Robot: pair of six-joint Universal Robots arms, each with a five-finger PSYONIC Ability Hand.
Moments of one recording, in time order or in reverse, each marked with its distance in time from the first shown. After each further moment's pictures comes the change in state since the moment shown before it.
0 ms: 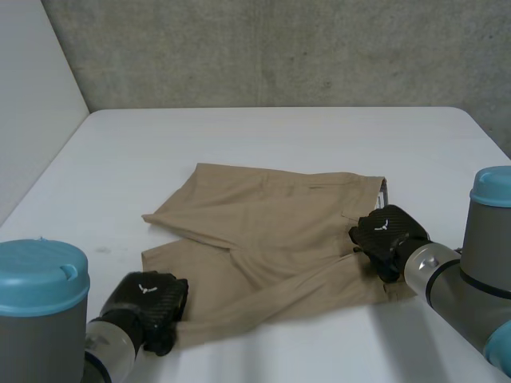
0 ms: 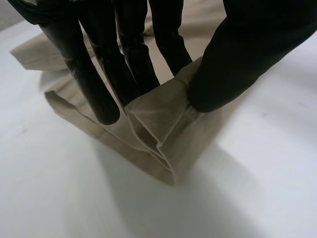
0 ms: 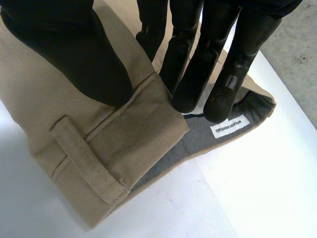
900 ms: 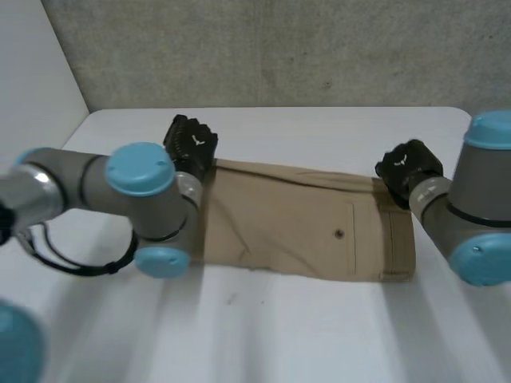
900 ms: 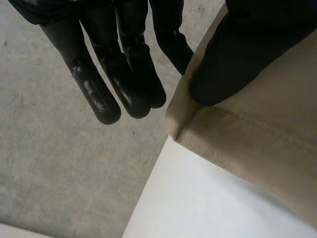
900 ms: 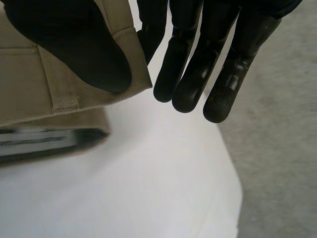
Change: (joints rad) left arm 0.047 -0.665 0.840 0.495 -0.054 0.711; right arm -0.044 0.221 -0.385 -0.074 0.142 -0.167; left_hand 0.000 0.020 0.029 0.021 0.009; right_hand 0.000 0.000 0.000 0.000 0.001
